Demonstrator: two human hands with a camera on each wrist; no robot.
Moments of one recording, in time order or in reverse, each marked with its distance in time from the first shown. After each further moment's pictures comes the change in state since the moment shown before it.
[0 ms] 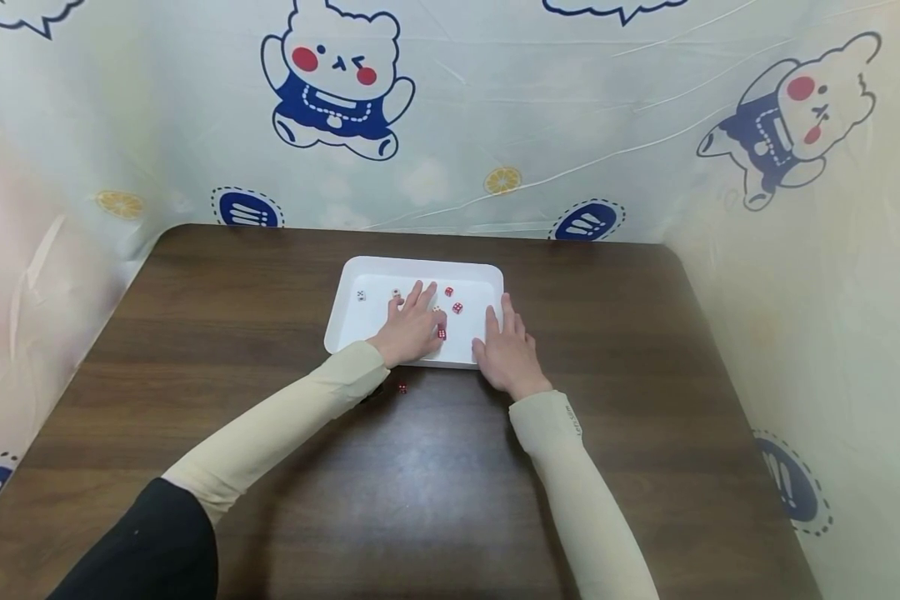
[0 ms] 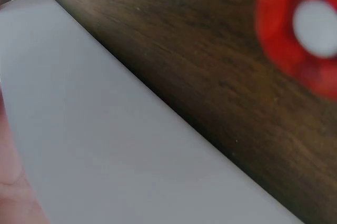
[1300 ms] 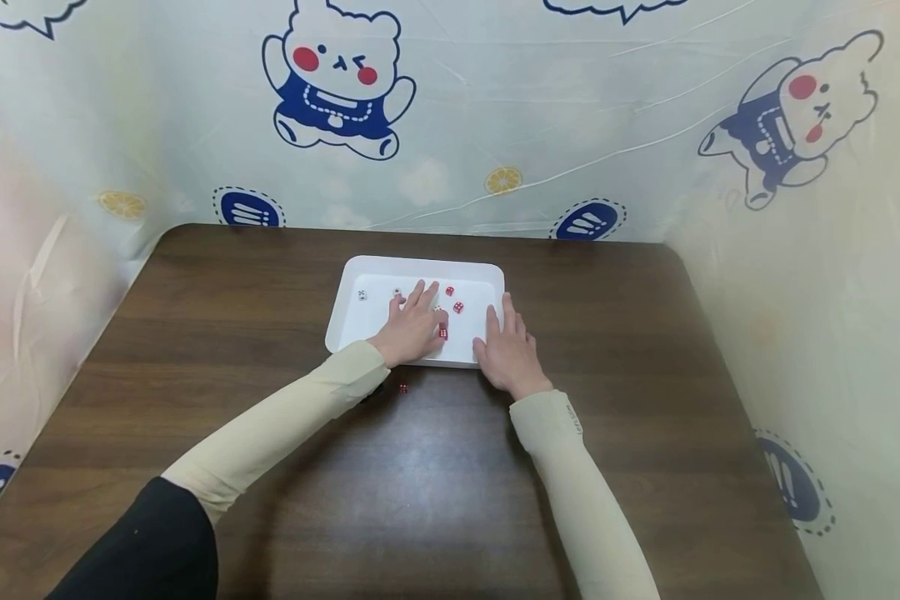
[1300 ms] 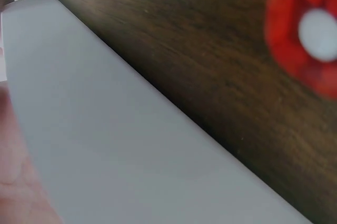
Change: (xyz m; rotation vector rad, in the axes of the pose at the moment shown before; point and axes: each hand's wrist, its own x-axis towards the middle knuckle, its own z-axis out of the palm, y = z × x) left_hand -0.002 0.001 -0.001 0.019 -0.010 0.010; right_hand -0.002 -0.001 -0.001 0.012 0.007 -0.014
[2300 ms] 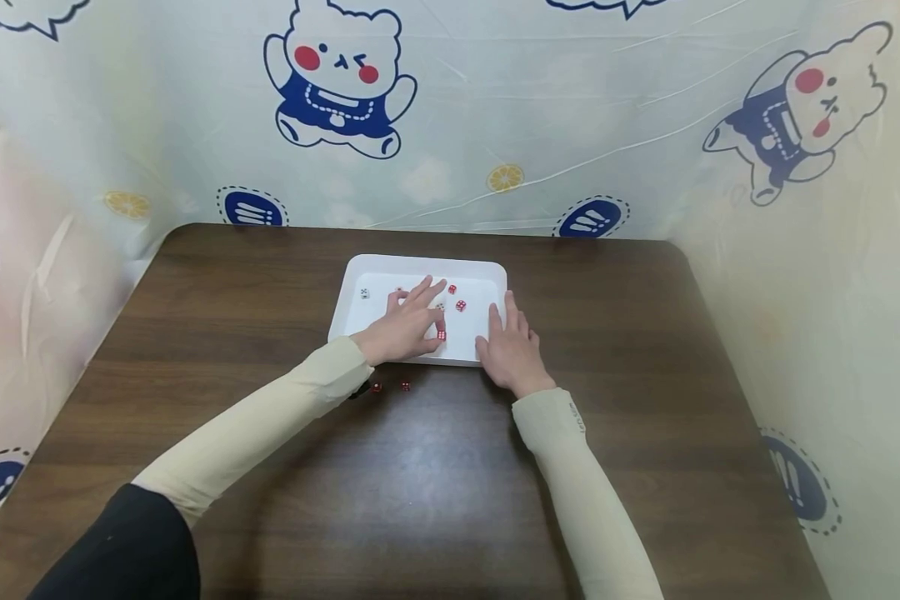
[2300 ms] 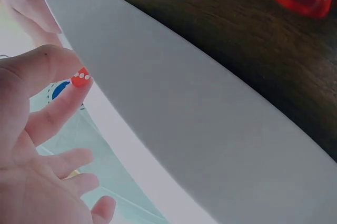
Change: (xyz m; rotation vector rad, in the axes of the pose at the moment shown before) left_hand -0.022 -0.003 -0.029 -0.069 -0.007 0.133; right_hand 0.001 0.001 -0.001 -0.002 -0.007 0.000
